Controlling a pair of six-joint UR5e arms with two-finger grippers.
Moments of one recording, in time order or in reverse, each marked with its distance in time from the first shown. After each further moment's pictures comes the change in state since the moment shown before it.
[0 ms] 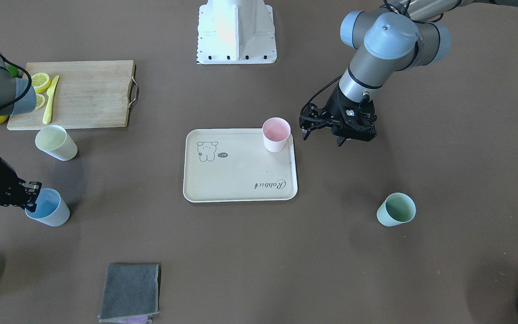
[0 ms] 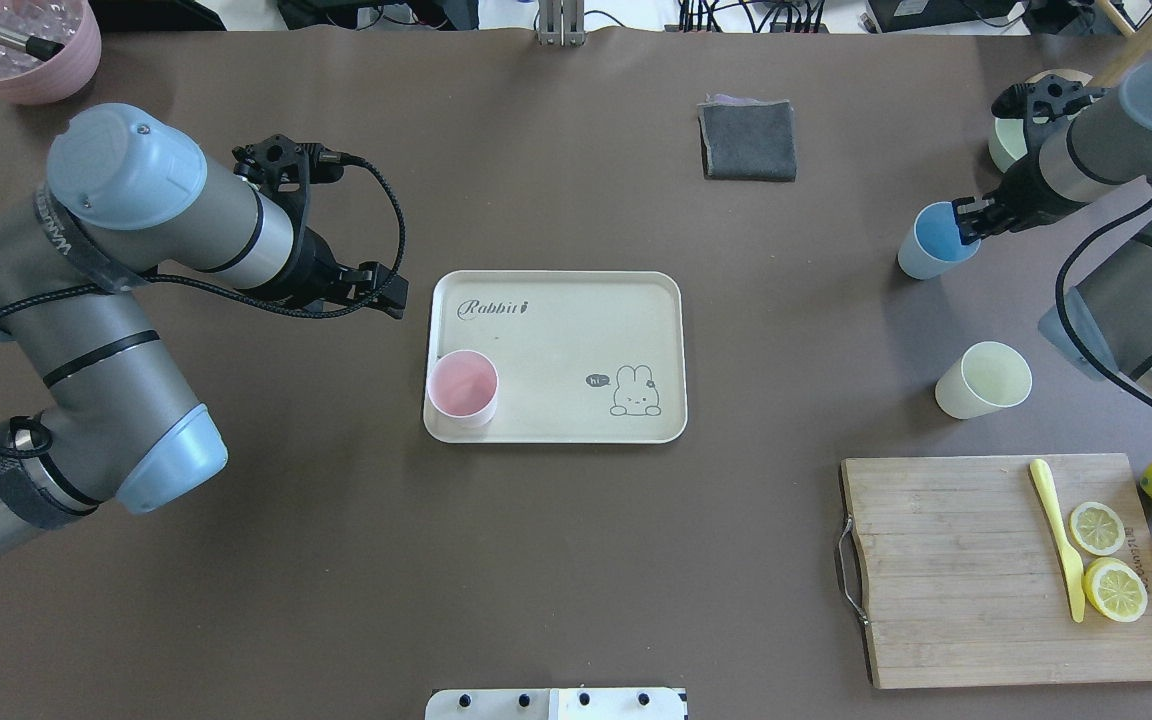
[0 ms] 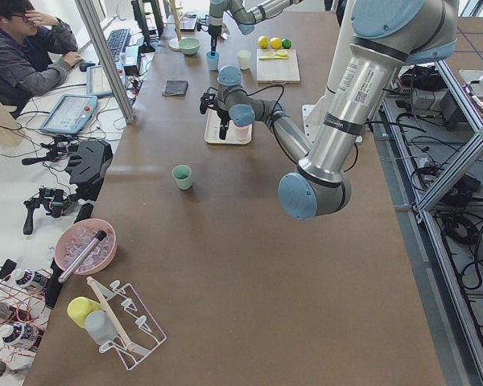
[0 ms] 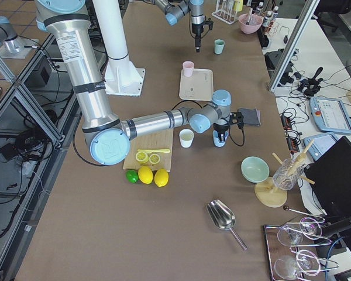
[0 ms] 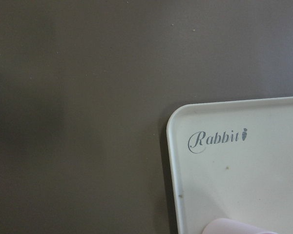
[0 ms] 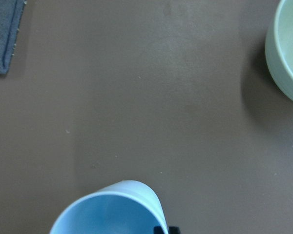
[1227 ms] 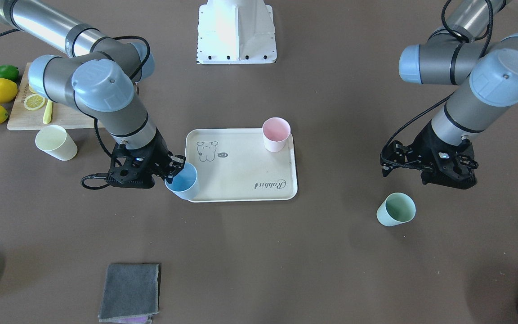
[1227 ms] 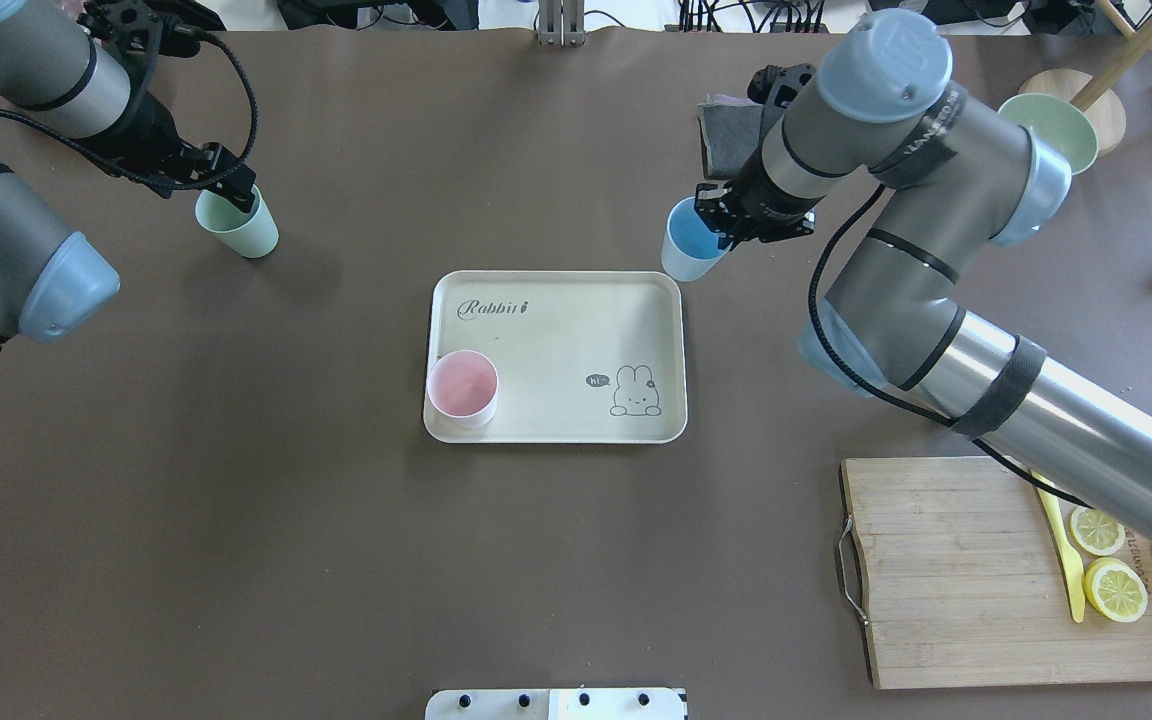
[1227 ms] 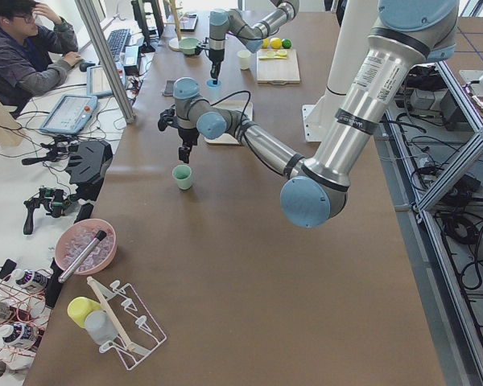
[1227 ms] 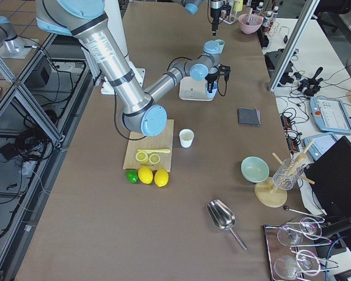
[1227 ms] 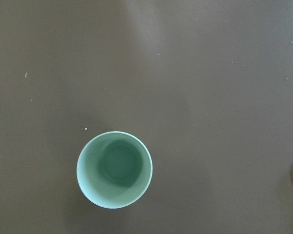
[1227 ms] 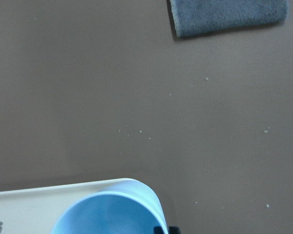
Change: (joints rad) left arm -0.284 0.002 0.148 0.118 -0.141 0.436; right arm -0.293 0.355 0.062 -0.261 -0.091 0.487
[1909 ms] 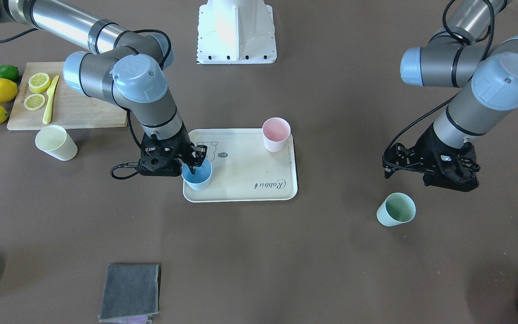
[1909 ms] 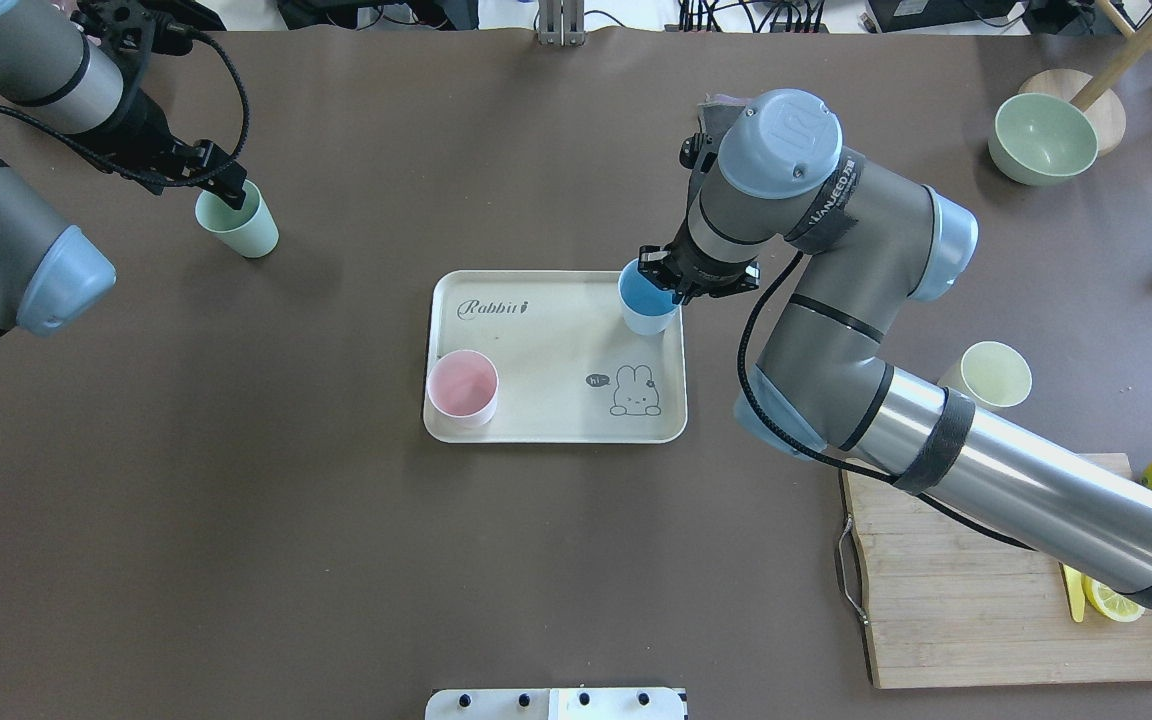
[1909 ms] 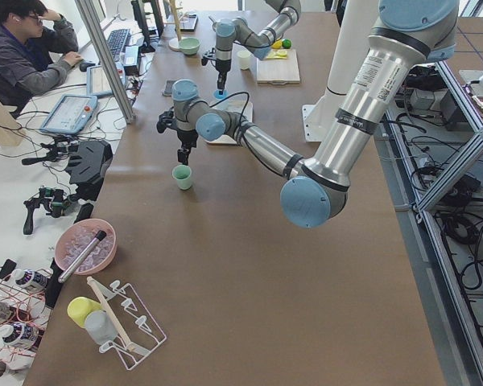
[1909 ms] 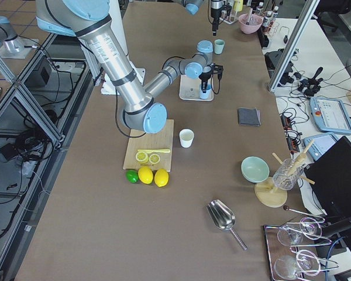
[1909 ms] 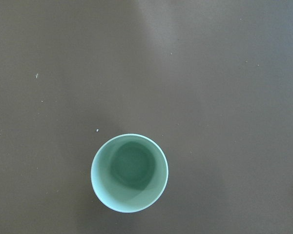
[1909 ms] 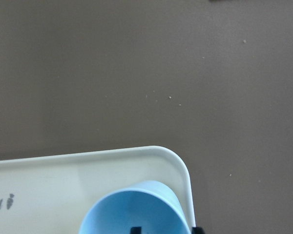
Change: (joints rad) left arm -0.002 0.000 0.016 -0.003 0.000 0.006; right arm -0.057 0.029 0.000 -0.008 -0.055 0.015
